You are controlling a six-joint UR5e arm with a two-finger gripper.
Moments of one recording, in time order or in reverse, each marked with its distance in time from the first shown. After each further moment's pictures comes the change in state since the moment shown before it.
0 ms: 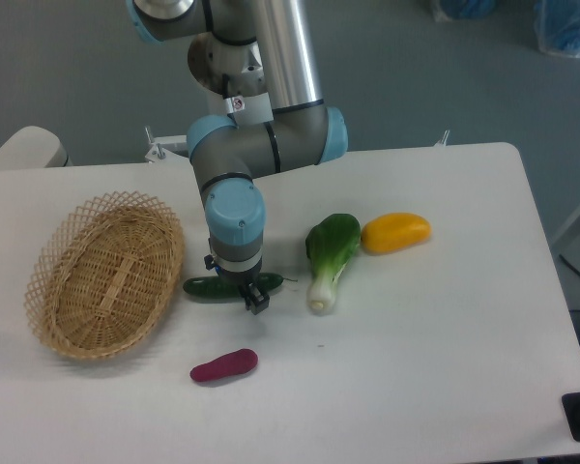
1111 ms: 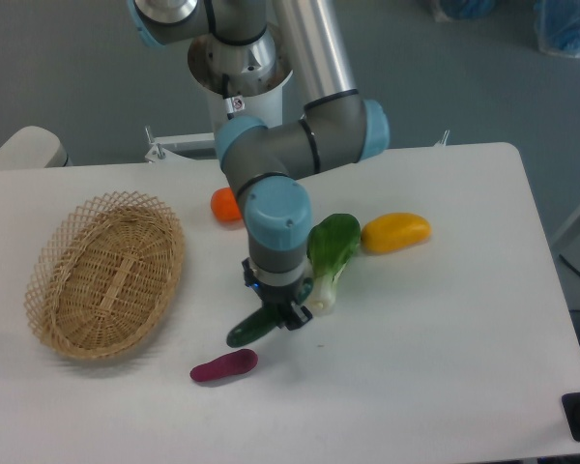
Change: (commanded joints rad) arm 0.118 -0.069 0.365 -0.207 -0.014 -0.002
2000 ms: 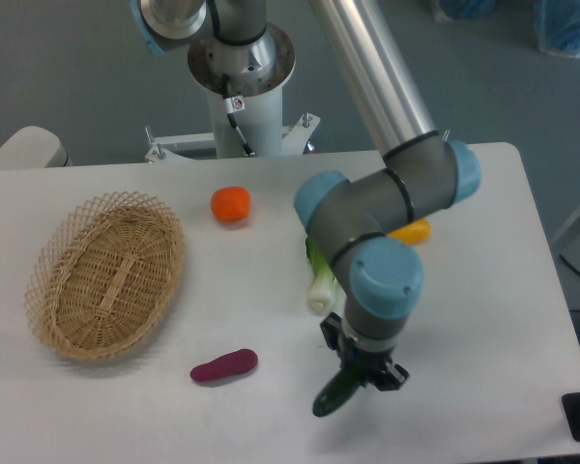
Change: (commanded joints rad) arm 0.095 -0.264 0.427 -0.181 0.008 -0.022
